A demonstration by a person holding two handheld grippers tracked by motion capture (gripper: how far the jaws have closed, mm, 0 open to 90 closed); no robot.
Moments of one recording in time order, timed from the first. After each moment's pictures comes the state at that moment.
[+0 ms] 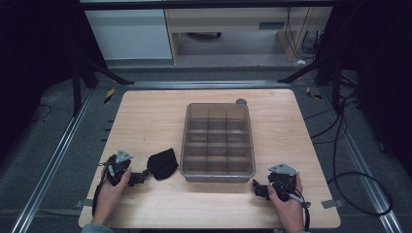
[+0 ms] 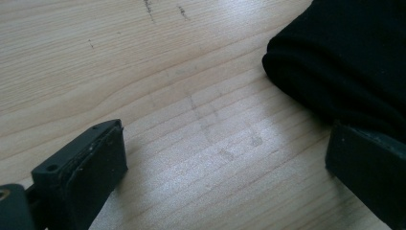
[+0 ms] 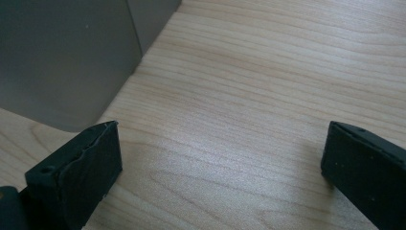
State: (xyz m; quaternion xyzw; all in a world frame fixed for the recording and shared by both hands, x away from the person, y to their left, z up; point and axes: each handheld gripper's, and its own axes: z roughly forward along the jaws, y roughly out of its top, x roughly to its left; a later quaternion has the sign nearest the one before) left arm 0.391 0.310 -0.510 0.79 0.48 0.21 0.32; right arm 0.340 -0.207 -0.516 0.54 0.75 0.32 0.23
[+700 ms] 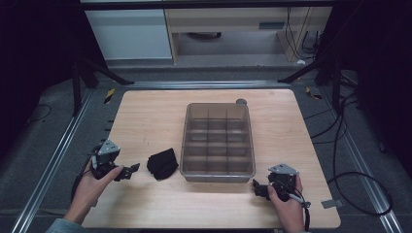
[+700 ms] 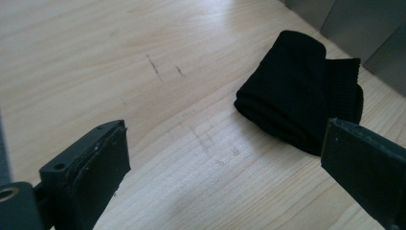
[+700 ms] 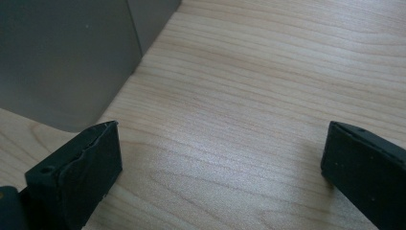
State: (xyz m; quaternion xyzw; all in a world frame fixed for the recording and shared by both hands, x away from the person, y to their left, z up) left arm 0.380 0.325 -0.431 0.82 0.41 0.20 0.33; right arm 0.340 -0.207 -0.516 0.54 0.75 0.32 0.23
